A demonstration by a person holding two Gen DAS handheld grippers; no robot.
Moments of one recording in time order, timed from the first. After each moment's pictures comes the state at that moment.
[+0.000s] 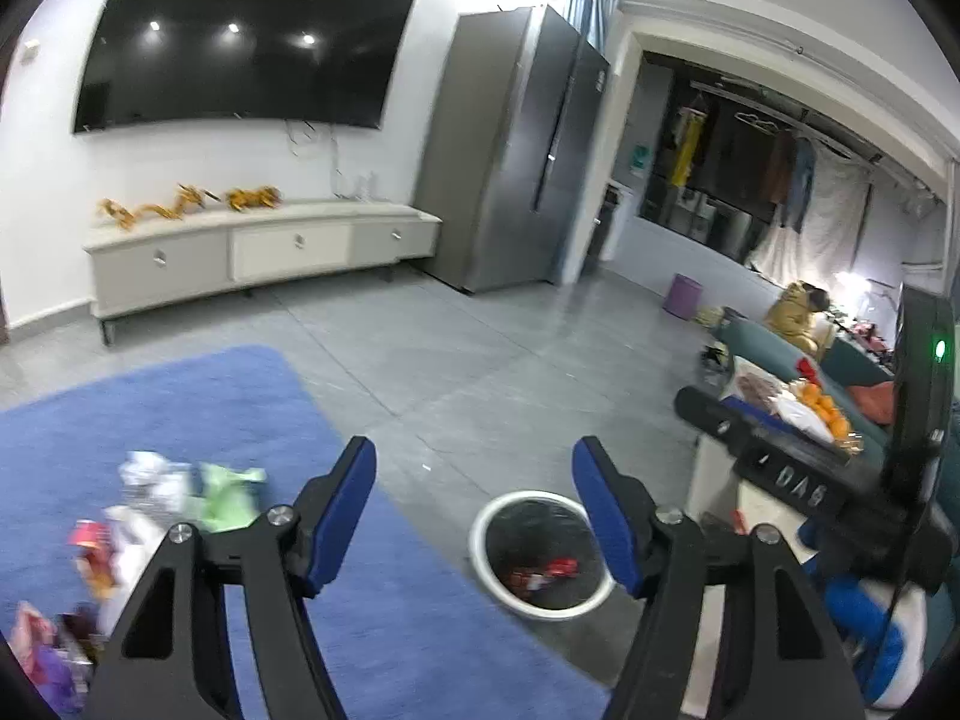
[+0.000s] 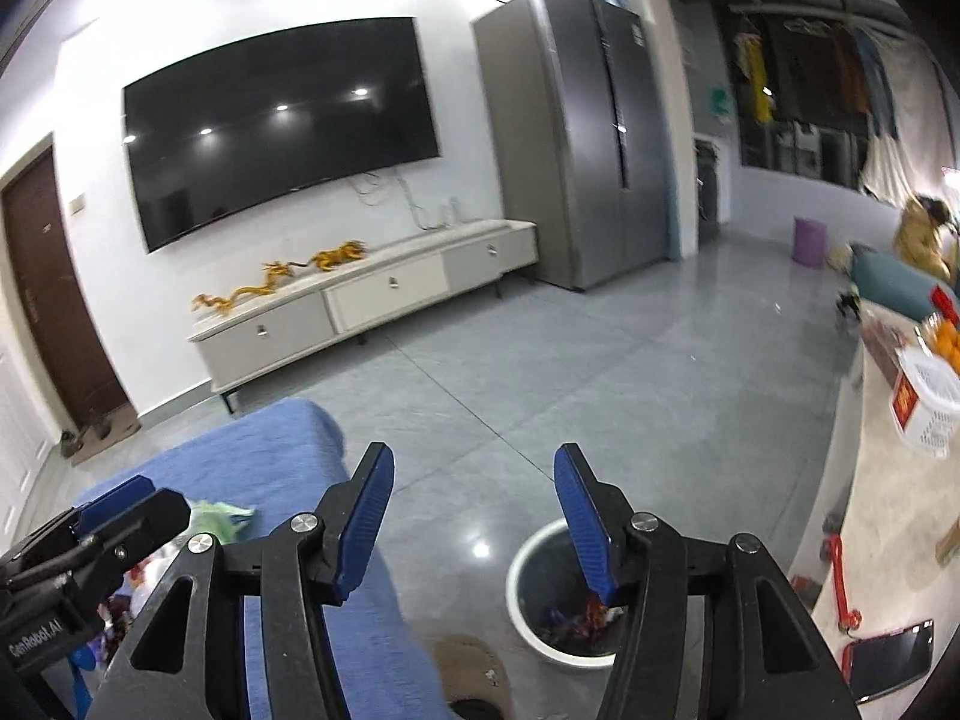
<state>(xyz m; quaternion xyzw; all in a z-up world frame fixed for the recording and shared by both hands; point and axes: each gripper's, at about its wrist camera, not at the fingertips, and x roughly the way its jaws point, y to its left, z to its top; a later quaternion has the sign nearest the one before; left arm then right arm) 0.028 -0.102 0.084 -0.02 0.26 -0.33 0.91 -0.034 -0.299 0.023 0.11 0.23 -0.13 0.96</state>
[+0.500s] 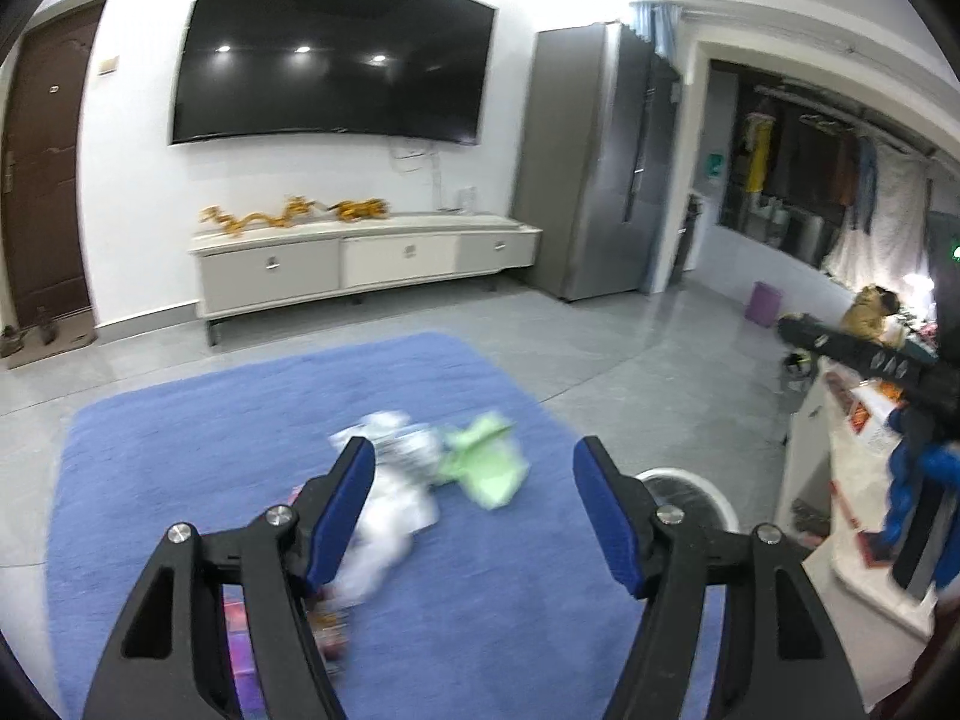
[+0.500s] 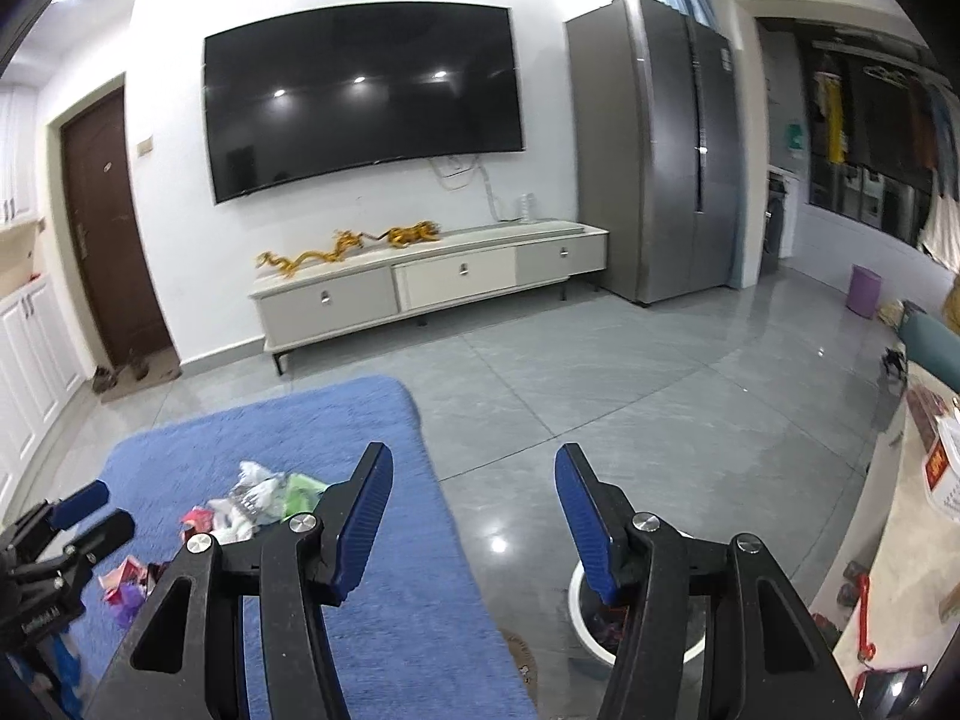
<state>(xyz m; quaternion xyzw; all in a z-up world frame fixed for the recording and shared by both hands) 0.028 0.069 0.053 0.00 0.26 -0.23 0.94 -0.003 -0.221 0.025 0.05 0.25 -0.06 0.96</state>
